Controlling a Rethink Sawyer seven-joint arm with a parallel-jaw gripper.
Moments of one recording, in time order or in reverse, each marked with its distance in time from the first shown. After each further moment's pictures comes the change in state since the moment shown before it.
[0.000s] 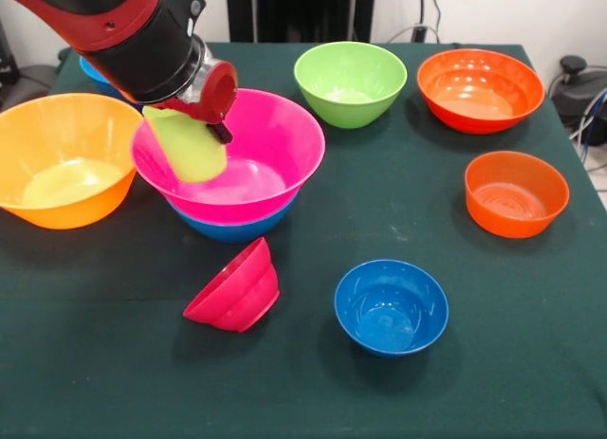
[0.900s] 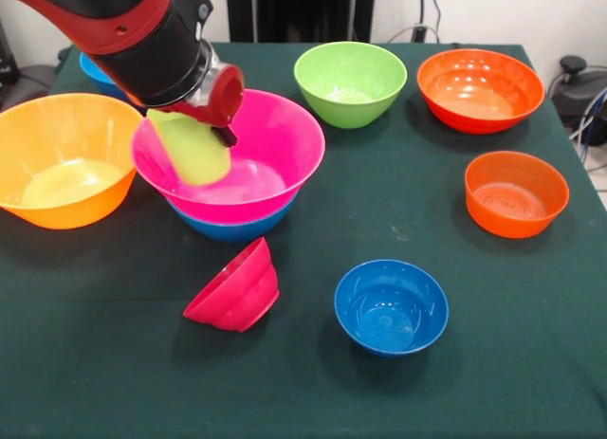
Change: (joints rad) arm 0.013 0.004 0.000 -0.002 -0.012 -0.006 0.000
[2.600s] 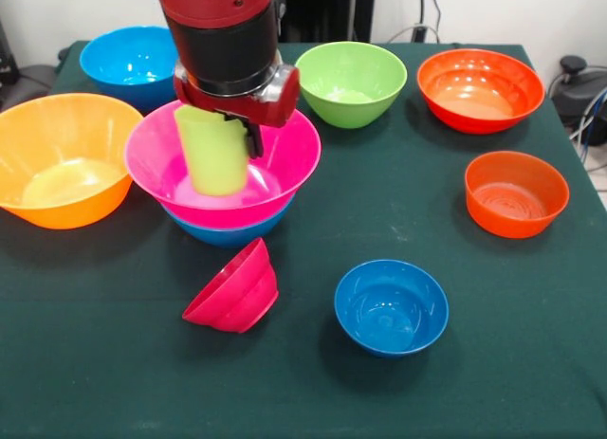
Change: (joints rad) arm 0.154 -0.084 -0.119 0.069 -0.059 -0.200 0.000
